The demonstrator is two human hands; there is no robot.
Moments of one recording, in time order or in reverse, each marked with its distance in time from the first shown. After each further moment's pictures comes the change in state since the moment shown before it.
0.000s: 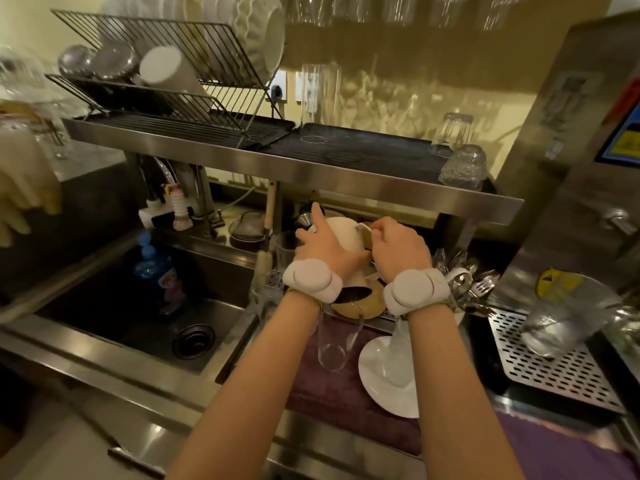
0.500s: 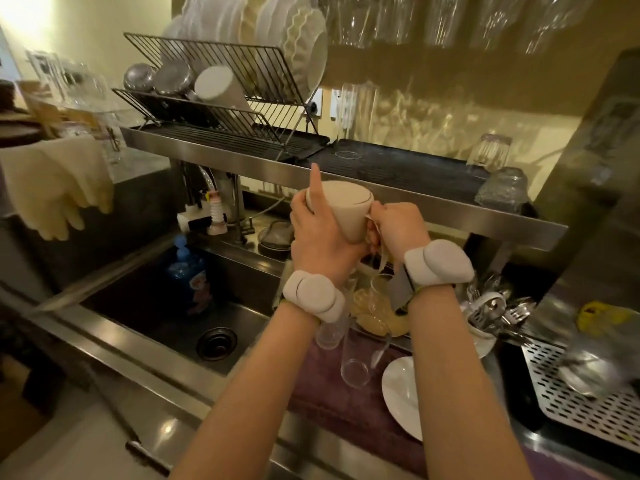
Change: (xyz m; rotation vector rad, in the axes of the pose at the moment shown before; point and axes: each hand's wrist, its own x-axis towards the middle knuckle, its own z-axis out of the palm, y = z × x) left_hand -0.010 -0.016 -0.052 -0.151 0.488 0.346; right_hand 0.019 -0.069 -0.006 0.643 -0.086 0.077
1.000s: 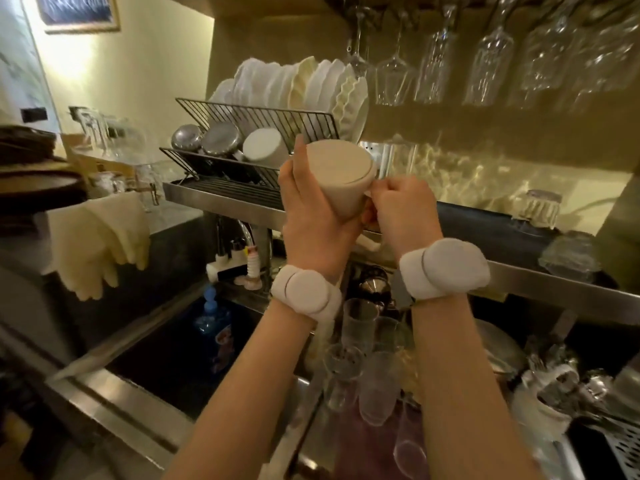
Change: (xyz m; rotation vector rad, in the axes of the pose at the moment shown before) left_hand 0.111 -0.025 -0.087 -0.183 0.291 0.224; right_hand 0.034 -0.118 0.078 -0.015 0.095 -0.293
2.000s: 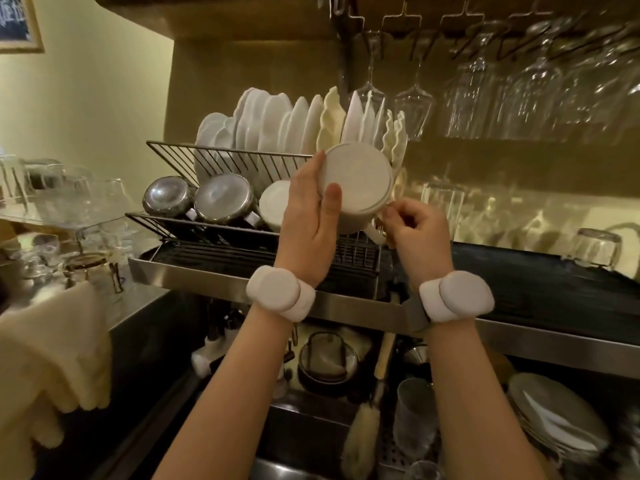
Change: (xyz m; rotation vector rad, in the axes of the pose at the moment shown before) left_hand 0.159 -0.151 0.015 -0.302 -0.254 0.204; right_hand 0.130 0.035 0.122 0.072 0.247 -0.174
